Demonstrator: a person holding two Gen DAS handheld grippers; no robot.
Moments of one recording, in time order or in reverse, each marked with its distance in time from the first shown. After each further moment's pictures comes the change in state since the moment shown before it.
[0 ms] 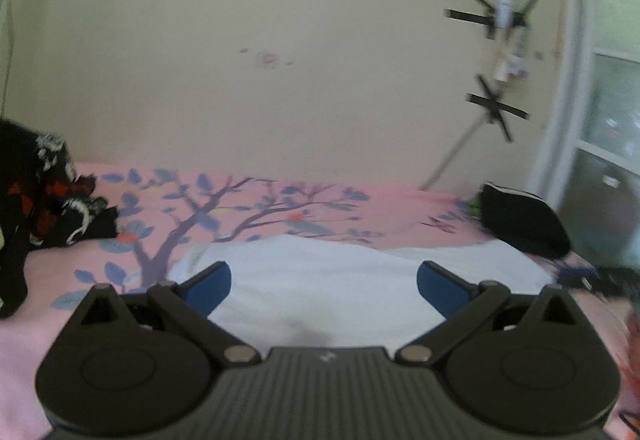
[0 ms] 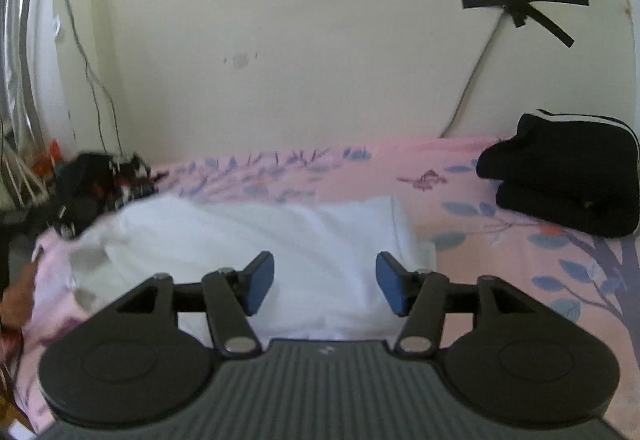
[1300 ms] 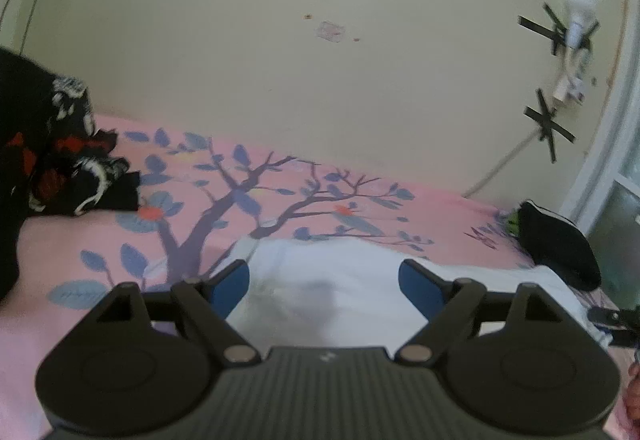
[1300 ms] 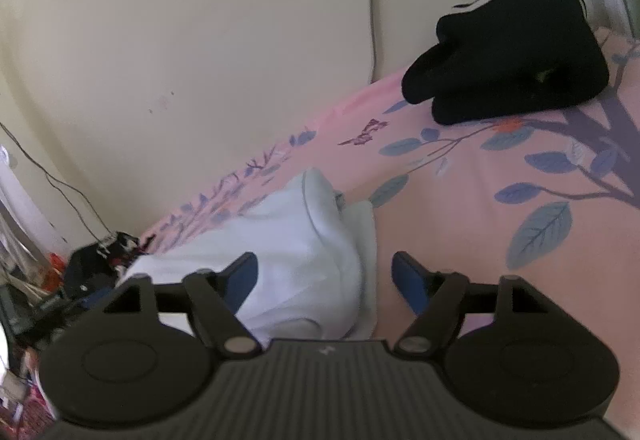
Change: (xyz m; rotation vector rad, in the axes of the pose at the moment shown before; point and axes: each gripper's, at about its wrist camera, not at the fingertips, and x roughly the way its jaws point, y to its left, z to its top) left arm 0.051 0.060 0.011 -0.190 0.064 0.058; right arm 0.027 -0.075 -0.025 0.432 0.042 0.037
